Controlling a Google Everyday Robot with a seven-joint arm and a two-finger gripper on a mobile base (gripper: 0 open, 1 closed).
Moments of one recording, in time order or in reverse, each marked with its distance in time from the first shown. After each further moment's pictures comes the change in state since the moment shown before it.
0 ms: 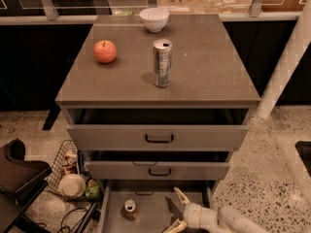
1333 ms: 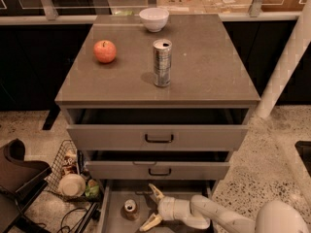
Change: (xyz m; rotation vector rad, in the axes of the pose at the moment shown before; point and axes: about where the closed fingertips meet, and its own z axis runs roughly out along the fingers) arm -0.014 0.016 0.113 -0.121 0.001 0.008
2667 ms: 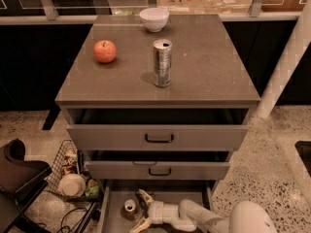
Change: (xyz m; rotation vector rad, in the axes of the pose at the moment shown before) arm 0.035 0.012 0.058 -0.050 -0.092 0.089
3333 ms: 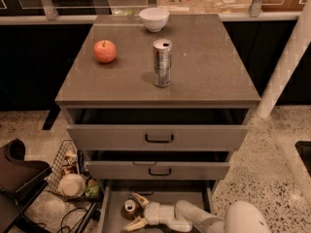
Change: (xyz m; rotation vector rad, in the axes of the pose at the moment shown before) arm 0.004 0.008 0.019 -0.017 -0.023 -0.003
